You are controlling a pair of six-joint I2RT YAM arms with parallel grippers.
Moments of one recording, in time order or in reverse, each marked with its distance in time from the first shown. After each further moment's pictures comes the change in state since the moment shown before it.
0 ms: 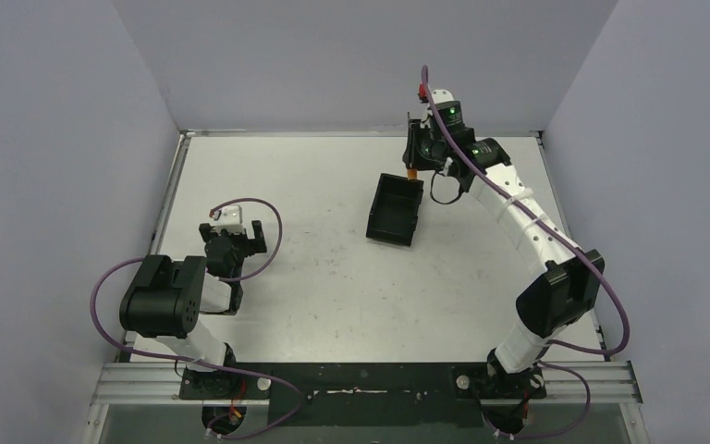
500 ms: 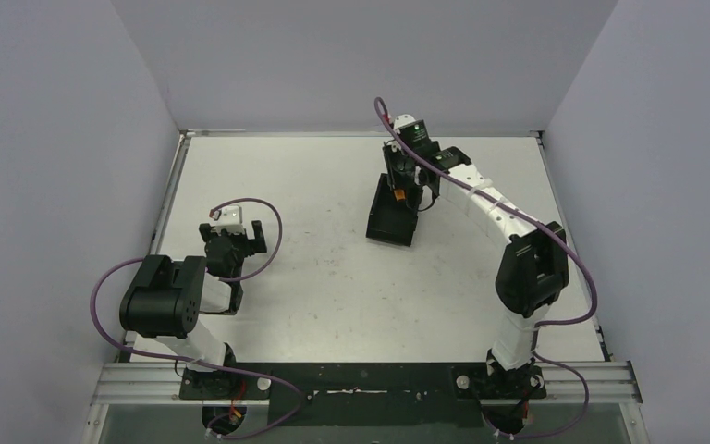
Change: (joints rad) left arm 0.000 0.000 0.000 0.000 0.000 0.000; right arm 0.060 0.167 -0.036 0.047 0.007 -0.150
